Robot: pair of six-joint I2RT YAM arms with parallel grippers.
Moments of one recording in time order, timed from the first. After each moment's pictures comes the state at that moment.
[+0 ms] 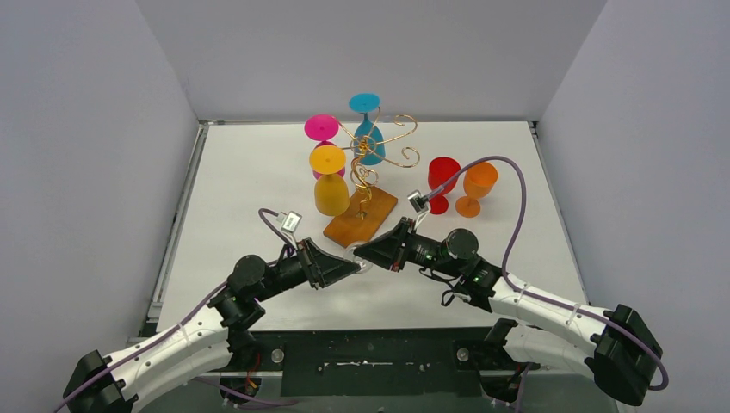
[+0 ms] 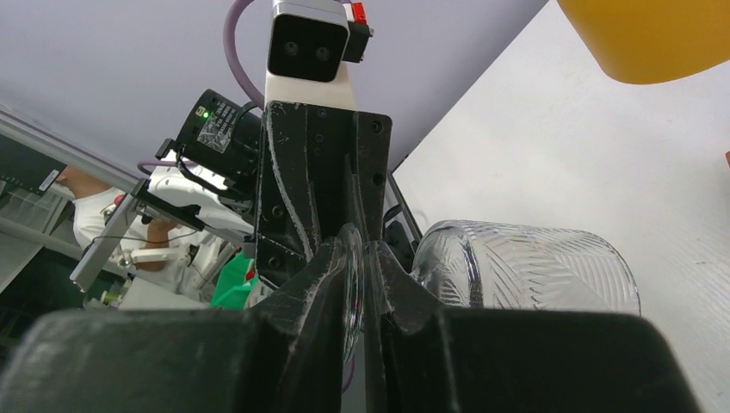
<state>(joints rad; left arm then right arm) -0.84 0.68 0.30 0.51 0.31 -1.15 0.87 1.00 0.51 0.58 -0.39 0.90</state>
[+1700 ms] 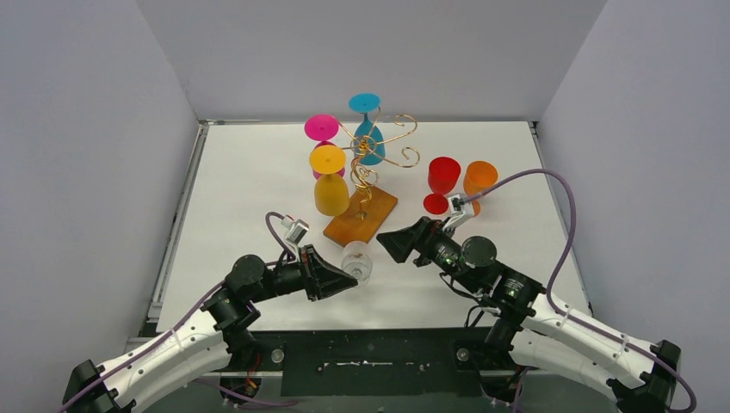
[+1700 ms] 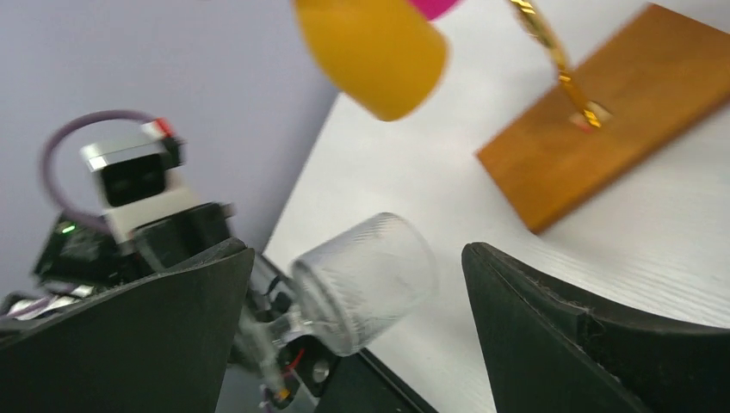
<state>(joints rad) -0.84 0.60 0.31 0.34 0.42 -0.91 0.94 0.73 0.60 0.07 0.10 0.80</state>
